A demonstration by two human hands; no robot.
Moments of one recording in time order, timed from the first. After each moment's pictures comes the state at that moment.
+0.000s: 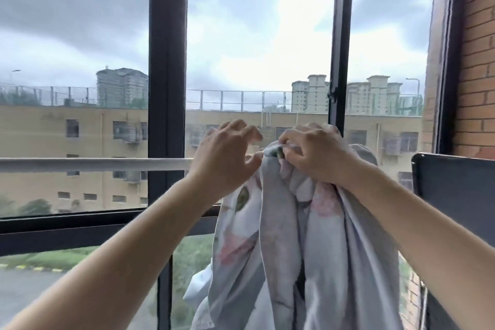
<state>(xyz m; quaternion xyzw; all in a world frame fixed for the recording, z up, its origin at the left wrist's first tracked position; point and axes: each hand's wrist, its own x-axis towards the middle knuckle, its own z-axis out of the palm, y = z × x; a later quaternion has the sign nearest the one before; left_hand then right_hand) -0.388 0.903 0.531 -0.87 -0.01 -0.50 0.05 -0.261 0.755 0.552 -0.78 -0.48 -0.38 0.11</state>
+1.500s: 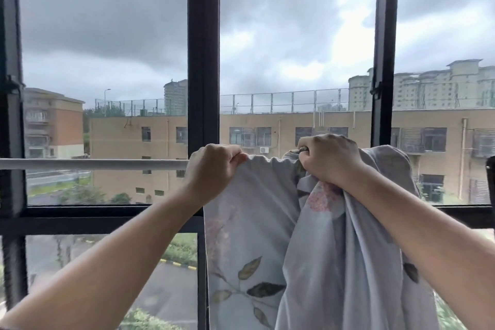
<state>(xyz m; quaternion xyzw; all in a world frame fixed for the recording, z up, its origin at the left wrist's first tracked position) -0.390 0.925 0.516 -0.85 -0.13 -0.50 0.05 -0.229 0.764 0.548 -0.80 -0.45 -0.36 0.17</state>
